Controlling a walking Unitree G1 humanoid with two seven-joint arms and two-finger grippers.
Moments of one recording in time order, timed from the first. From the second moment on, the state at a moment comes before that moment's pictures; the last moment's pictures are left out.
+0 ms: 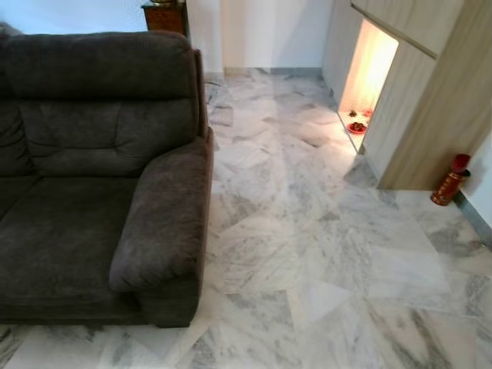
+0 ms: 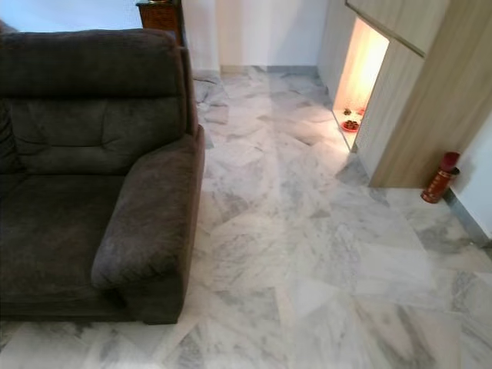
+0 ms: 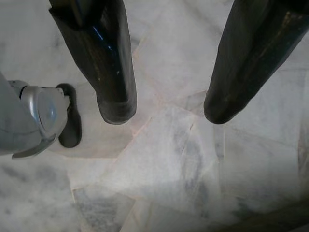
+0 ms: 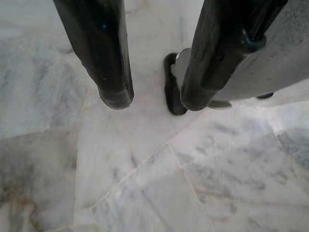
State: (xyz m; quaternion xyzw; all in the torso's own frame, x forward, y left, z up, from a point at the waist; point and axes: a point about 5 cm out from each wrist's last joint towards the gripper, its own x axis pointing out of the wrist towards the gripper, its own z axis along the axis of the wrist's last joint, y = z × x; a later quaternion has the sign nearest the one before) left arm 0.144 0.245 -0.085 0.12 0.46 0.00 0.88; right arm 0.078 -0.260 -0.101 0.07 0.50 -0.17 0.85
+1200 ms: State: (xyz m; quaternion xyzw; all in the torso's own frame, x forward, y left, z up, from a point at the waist) left arm 0.150 0.241 -0.083 0.11 0.44 0.00 0.89; right arm 0.090 -0.238 -0.104 0.07 0.49 -0.14 0.86
